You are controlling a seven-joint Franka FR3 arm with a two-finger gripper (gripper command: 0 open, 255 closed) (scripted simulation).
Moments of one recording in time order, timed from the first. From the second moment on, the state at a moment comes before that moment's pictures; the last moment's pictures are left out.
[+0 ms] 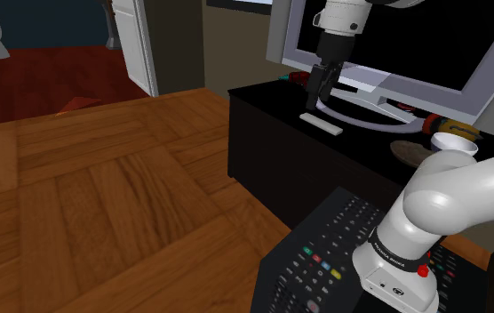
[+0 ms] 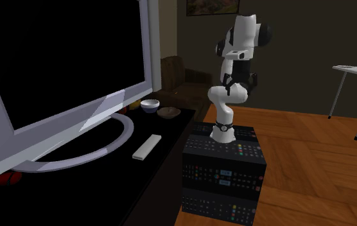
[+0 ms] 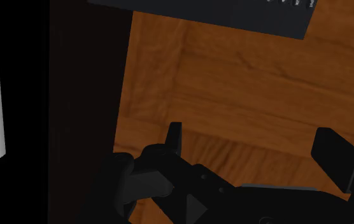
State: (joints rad) arm 0.00 -0.79 0.06 -2.40 0.08 1.63 -0.12
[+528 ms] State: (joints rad) arm -0.05 -0.71 -0.04 -2.44 0.00 1.74 -0.23
